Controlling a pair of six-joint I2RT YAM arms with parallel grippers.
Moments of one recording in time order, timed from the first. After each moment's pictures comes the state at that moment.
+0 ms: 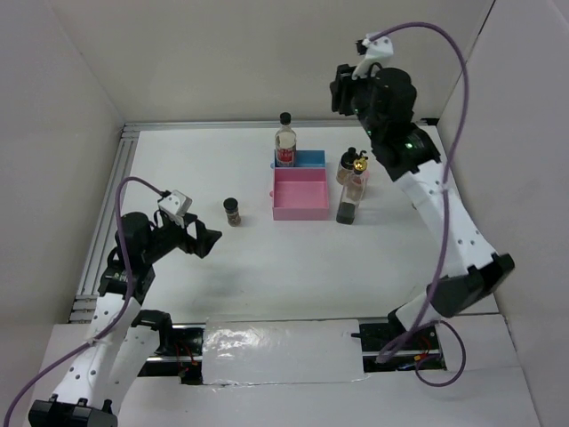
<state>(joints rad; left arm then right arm) -0.09 0.63 0.53 -0.21 0.53 0.02 0.44 1.55 1.80 -0.25 0.17 0.00</state>
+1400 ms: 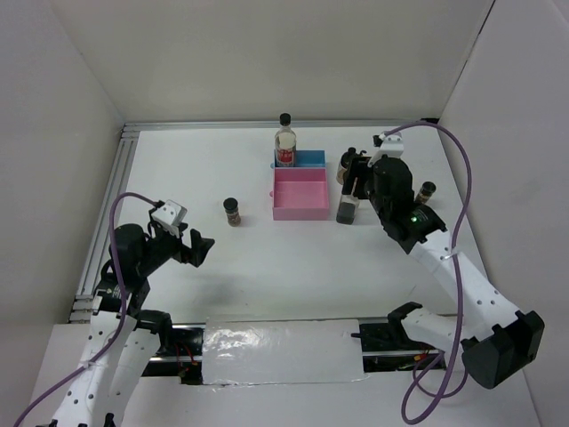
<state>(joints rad) -0.09 0.48 0.54 -0.39 0.44 0.05 0.45 1.03 1.00 -0.31 0.30 0.27</state>
